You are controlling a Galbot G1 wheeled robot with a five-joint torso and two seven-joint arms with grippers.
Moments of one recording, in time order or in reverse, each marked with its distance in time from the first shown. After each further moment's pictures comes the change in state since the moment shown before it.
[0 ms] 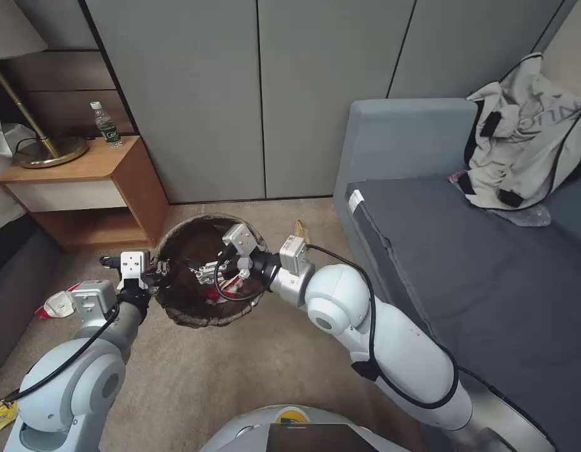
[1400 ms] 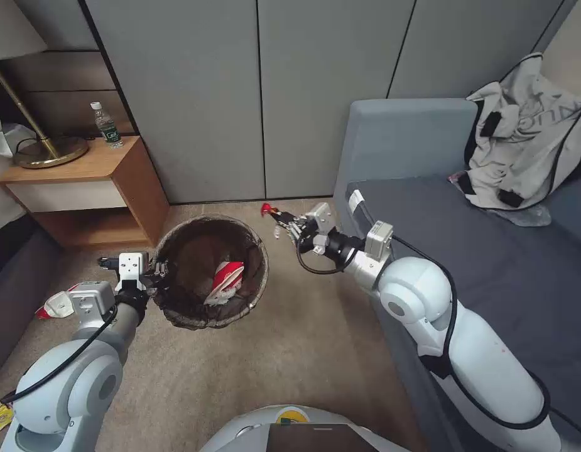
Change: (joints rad) left arm 0.013 0.012 -0.004 0.004 -0.007 0.000 0.000; right arm -0.115 -0.200 0.308 0.119 0.084 0.038 -0.106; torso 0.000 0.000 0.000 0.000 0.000
